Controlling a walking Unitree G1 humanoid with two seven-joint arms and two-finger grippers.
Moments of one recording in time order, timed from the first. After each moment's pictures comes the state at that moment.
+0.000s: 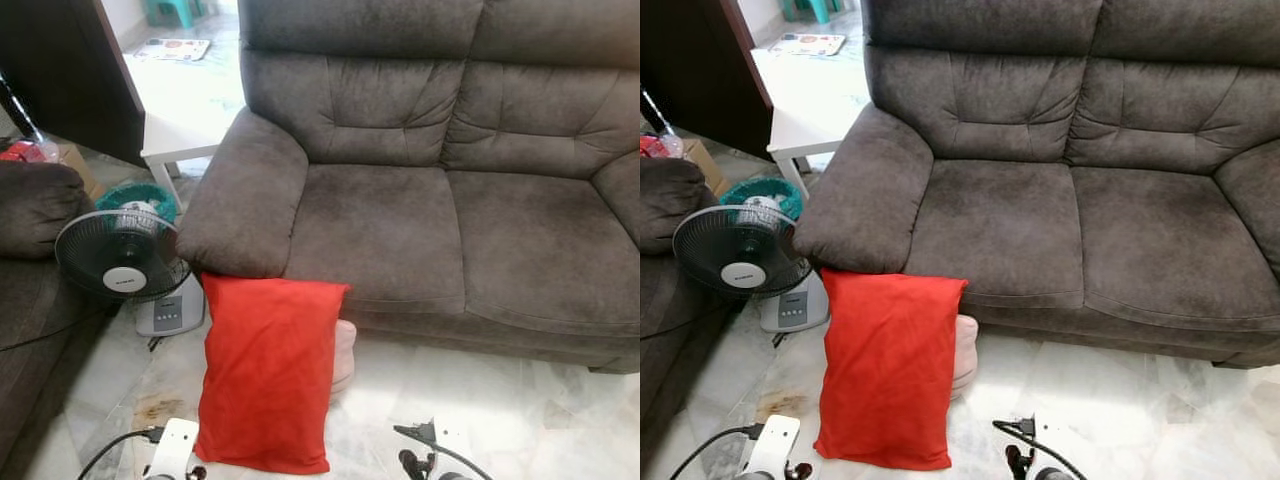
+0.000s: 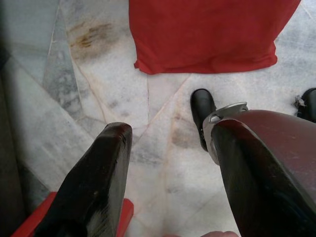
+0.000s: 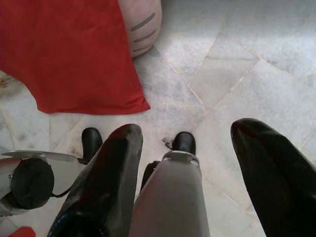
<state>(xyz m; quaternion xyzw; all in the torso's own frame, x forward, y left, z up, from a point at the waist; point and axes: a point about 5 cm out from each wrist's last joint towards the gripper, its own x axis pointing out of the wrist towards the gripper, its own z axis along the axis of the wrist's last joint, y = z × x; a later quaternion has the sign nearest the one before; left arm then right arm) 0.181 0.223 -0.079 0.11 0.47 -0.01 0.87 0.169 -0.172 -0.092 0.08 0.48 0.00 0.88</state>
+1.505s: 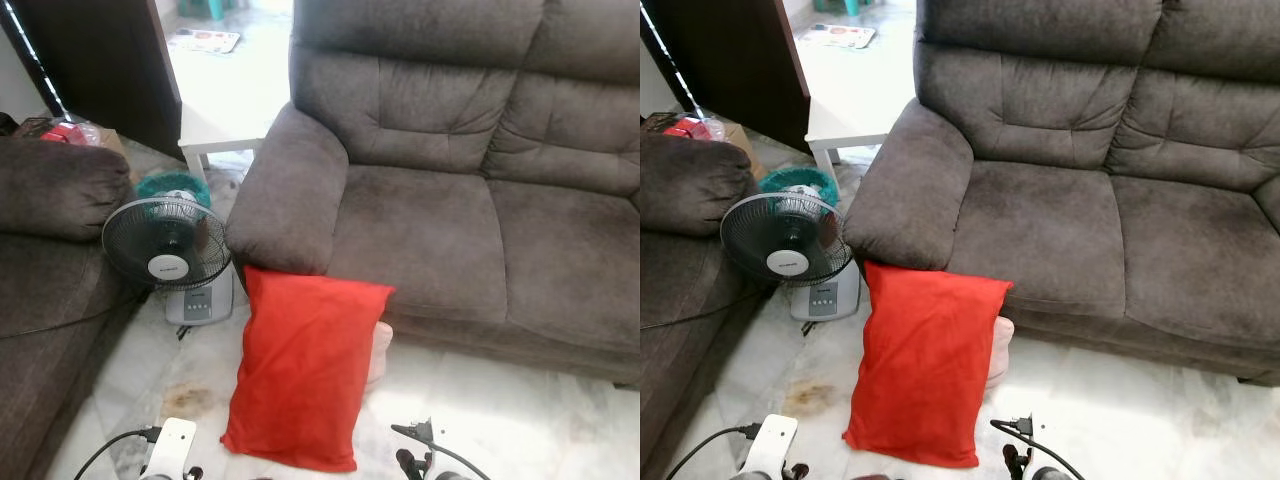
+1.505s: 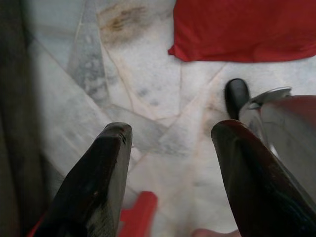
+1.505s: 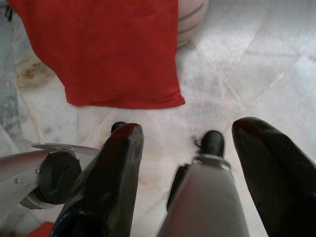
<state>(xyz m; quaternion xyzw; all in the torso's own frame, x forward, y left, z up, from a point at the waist) 0.181 0.229 -0.078 0.12 0.48 0.00 0.87 0.171 -0.166 -0.091 0.08 0.47 0.00 0.88</state>
